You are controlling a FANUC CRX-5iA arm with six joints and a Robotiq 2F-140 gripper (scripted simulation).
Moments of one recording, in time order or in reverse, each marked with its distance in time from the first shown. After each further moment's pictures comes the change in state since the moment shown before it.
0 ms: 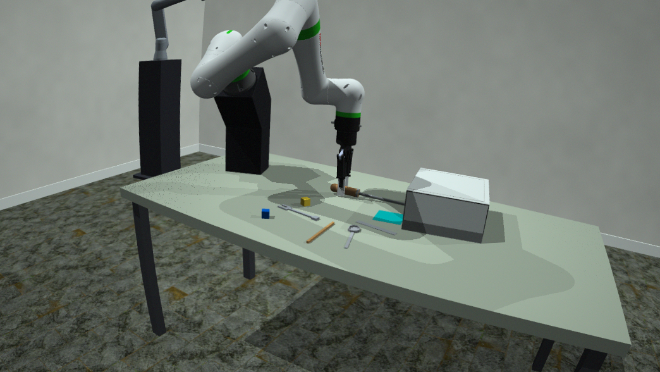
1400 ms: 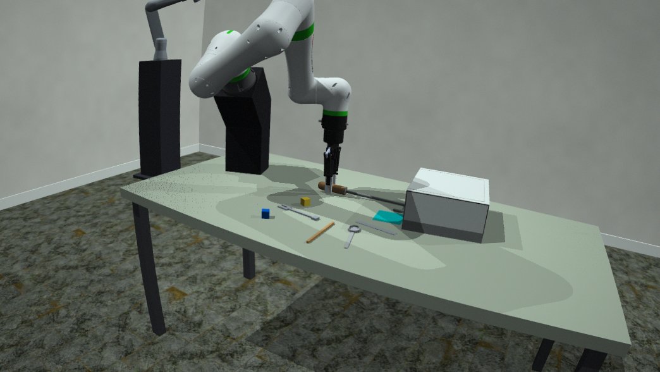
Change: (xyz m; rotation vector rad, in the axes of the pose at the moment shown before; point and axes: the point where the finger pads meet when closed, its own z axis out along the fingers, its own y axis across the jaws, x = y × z) arm -0.051 0.000 0.000 0.000 -0.001 0.000
